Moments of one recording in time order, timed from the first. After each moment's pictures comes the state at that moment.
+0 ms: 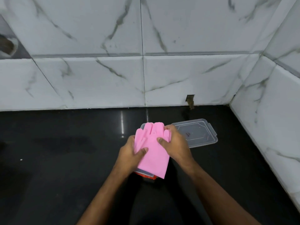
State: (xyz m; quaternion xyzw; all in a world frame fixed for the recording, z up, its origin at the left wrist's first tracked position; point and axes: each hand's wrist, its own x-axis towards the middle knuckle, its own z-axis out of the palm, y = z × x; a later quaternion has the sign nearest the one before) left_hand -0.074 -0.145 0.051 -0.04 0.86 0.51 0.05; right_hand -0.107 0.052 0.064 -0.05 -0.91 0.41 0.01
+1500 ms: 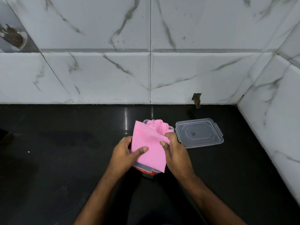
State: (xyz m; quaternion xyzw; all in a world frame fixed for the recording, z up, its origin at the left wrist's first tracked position) left_hand -0.061 -0.169 0.059 -0.06 0.84 0.54 0.03; right_hand -0.058 0.035 0.063 0.08 -0.91 0.41 0.09
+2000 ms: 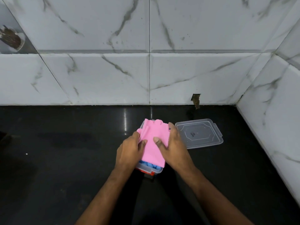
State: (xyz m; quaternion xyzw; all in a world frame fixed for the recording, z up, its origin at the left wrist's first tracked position) left_hand -0.091 -0.148 0.044 -0.01 0.96 0.27 -0.05; right_hand -0.084 0.033 0.068 0.02 -0.91 0.40 0.03
